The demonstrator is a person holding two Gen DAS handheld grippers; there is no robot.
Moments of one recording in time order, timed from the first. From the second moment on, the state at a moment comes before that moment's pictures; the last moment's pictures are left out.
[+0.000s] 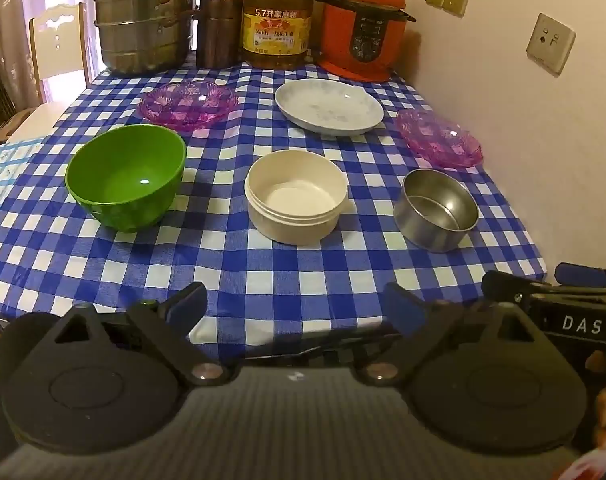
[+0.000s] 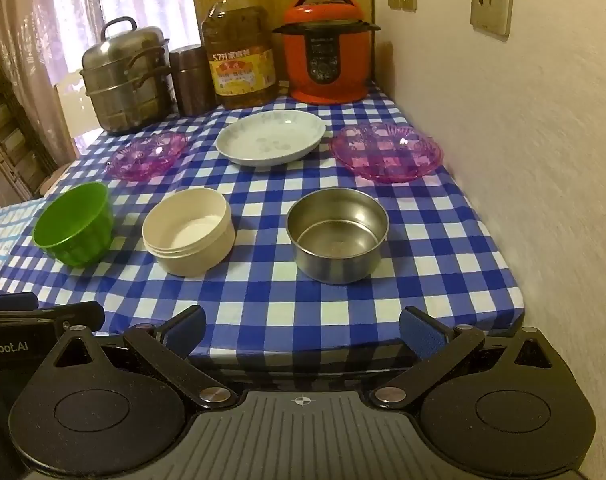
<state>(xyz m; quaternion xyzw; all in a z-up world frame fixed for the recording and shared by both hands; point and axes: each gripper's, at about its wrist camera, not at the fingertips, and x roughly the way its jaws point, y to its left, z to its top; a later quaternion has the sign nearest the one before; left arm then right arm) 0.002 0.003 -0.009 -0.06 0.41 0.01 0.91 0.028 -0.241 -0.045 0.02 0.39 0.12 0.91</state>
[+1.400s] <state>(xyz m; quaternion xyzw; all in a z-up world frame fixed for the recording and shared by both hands) 0.002 0.005 -0.009 -0.06 0.41 0.01 0.91 0.036 -0.250 -0.040 0.01 0.39 0.12 0.91</state>
